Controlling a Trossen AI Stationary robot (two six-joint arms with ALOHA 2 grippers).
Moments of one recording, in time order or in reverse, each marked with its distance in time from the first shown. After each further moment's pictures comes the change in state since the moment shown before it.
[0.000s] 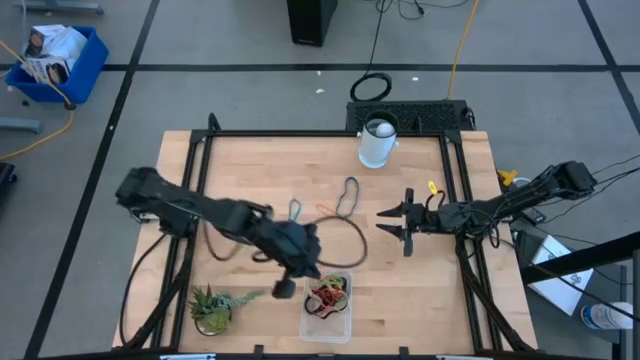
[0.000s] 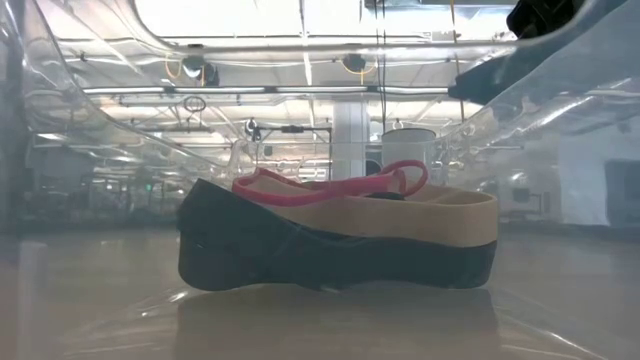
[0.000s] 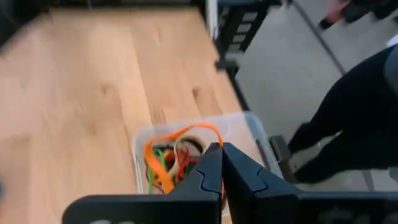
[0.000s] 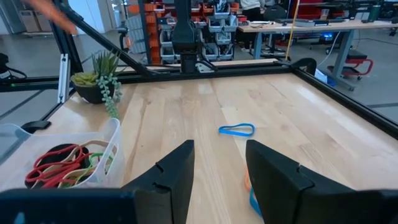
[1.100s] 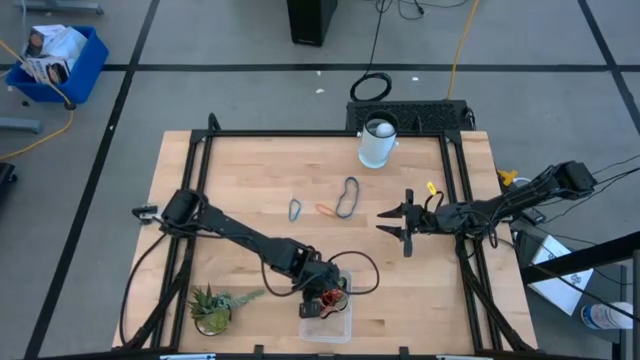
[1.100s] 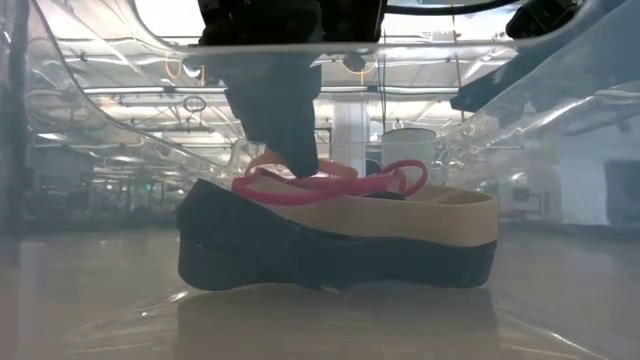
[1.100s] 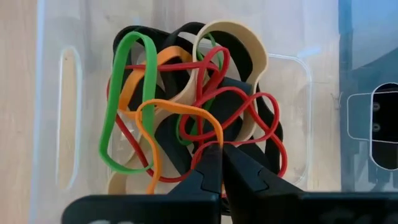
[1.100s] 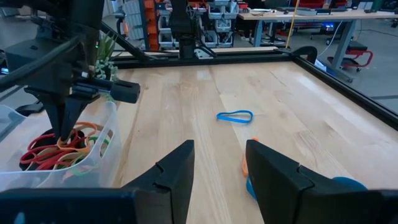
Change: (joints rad) left arm -0.038 0.411 0.000 0.008 0.004 -0.258; right arm 0.000 0.000 0.000 -0.057 -0.002 0.001
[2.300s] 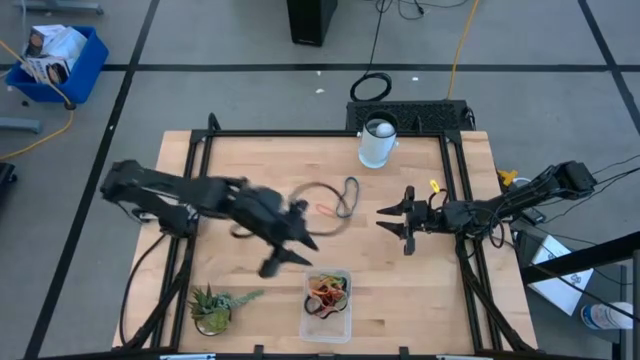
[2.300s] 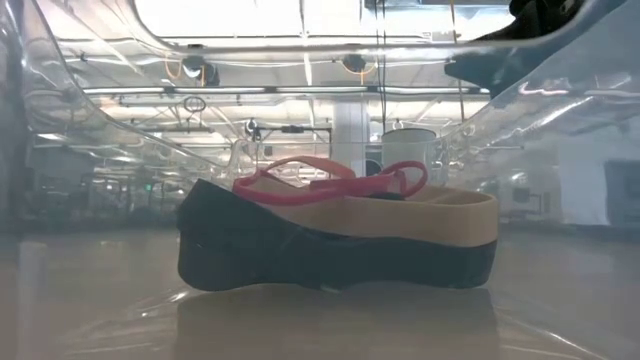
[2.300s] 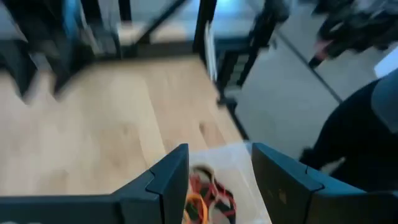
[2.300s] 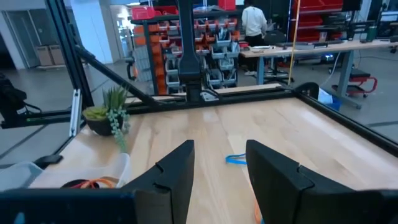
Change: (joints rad) left arm 0.118 -0.538 -0.001 0.011 0.050 0.338; right arm 0.000 0.000 0.000 0.182 -0.003 0.000
